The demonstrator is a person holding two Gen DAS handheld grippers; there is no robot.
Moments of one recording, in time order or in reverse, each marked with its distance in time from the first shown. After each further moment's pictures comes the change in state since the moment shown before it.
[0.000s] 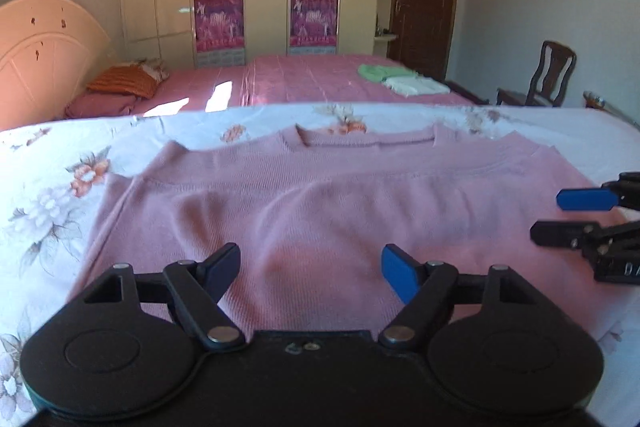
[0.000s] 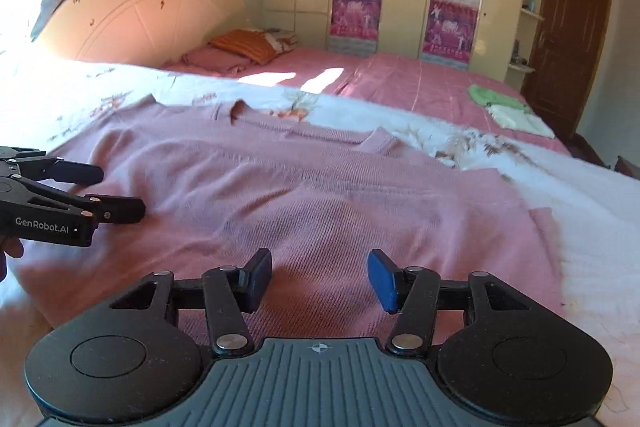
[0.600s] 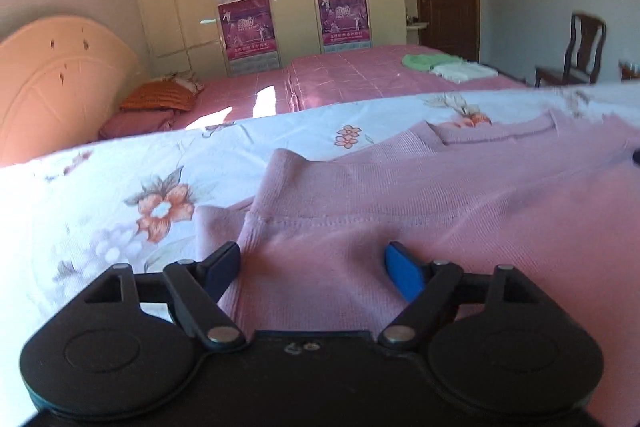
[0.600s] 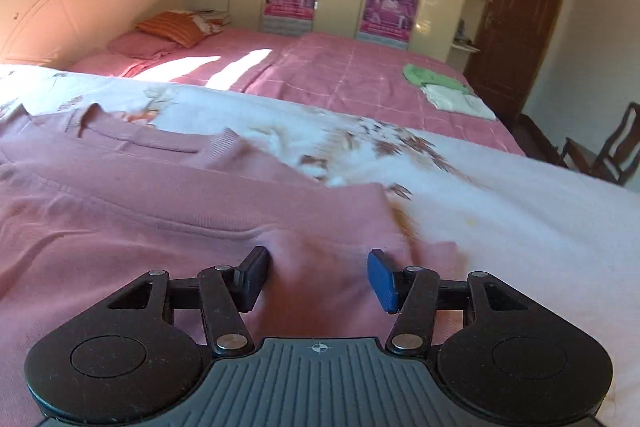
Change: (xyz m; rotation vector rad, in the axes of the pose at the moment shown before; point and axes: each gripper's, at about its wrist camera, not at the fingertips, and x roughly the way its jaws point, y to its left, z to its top) left arm 0.062 0.098 0.013 0.025 0.031 0.129; right arm 0.065 -0.120 0.012 0.105 0.131 -0.166
